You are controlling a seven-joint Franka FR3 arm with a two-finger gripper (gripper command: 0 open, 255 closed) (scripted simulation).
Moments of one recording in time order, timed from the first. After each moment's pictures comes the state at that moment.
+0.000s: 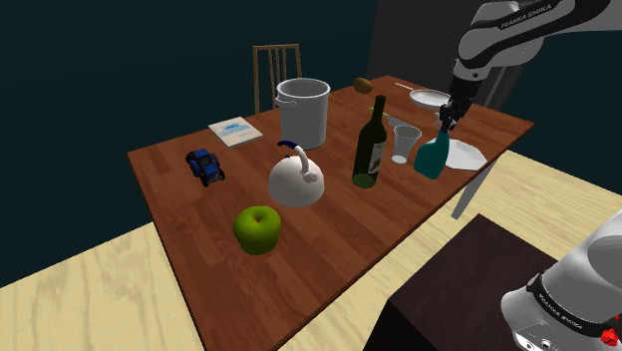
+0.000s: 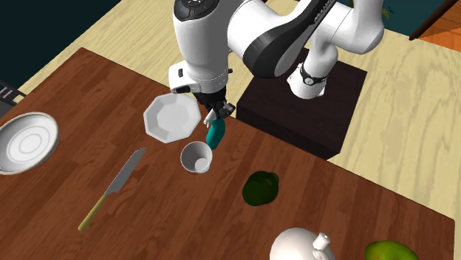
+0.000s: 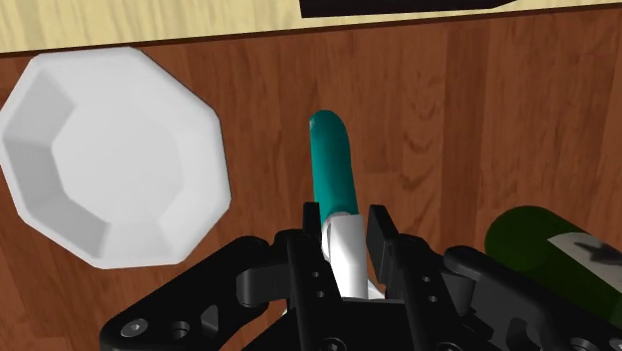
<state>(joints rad) -0.16 -0.11 -0.29 -2.22 -0.04 2.11 -0.33</state>
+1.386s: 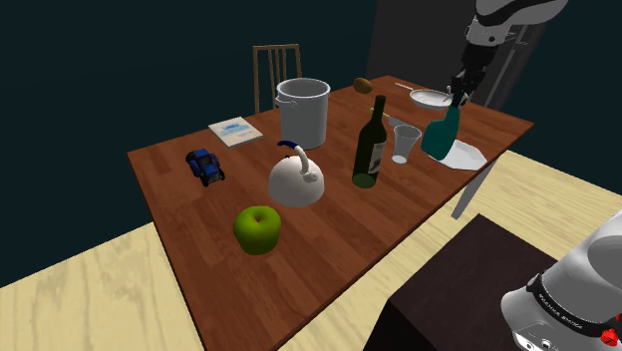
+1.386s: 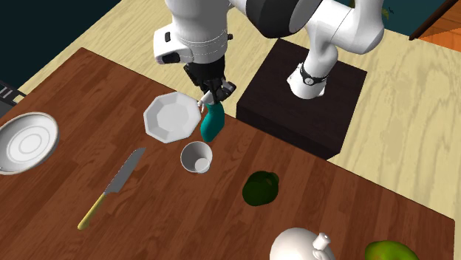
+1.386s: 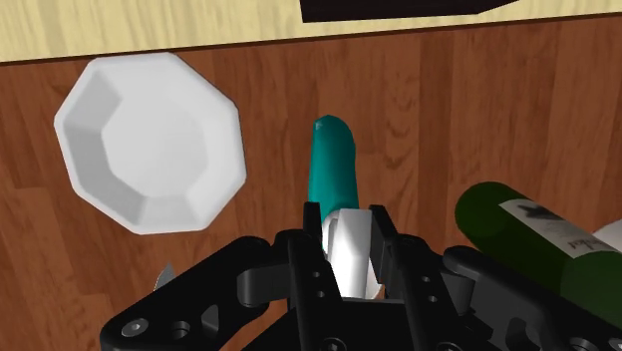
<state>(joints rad) -0.16 -0.17 -0.28 -2.06 -0.05 1.88 -0.32</state>
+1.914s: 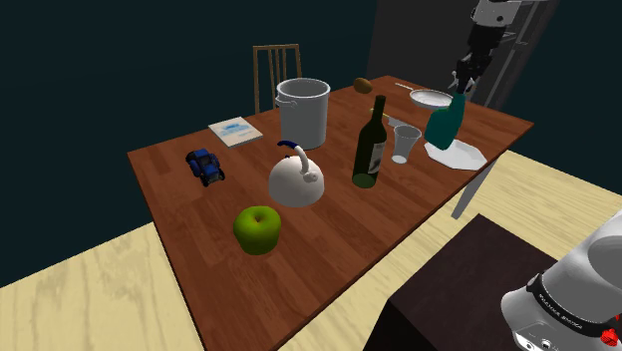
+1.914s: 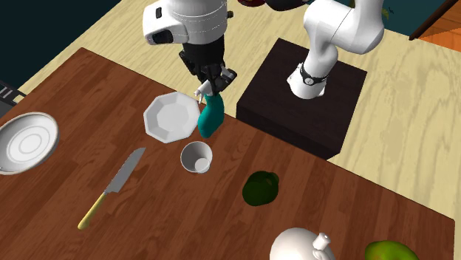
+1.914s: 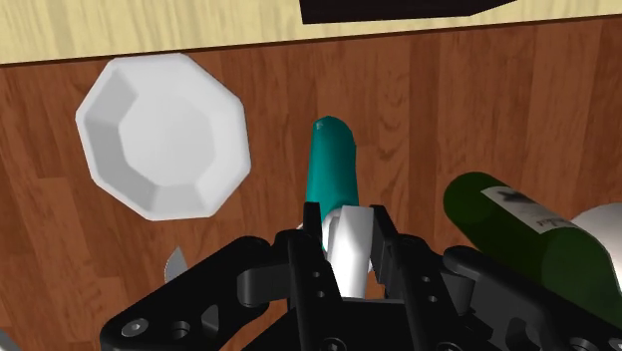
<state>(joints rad) -0.15 -0.18 -0.28 -1.95 -0.05 1.77 -0.32</state>
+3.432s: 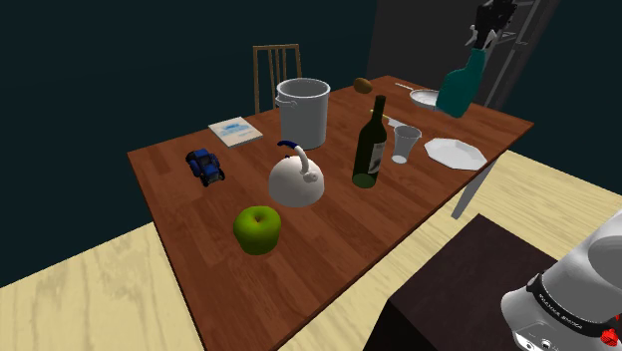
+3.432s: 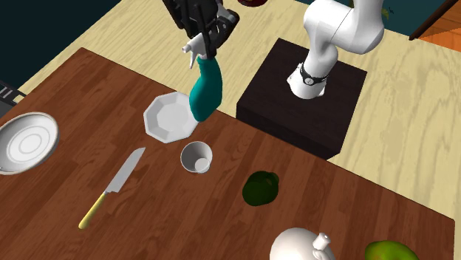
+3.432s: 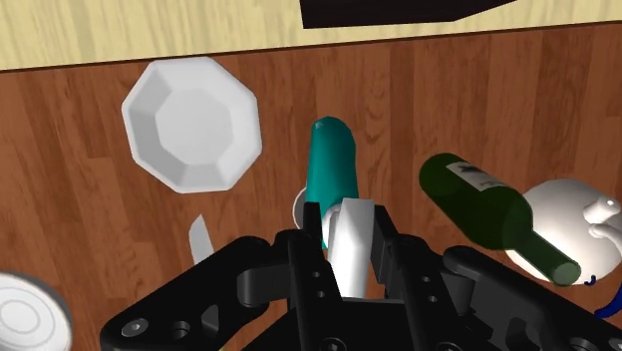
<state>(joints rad) -0.15 -0.11 -0.28 -1.57 -0.03 1.46 -0.33</state>
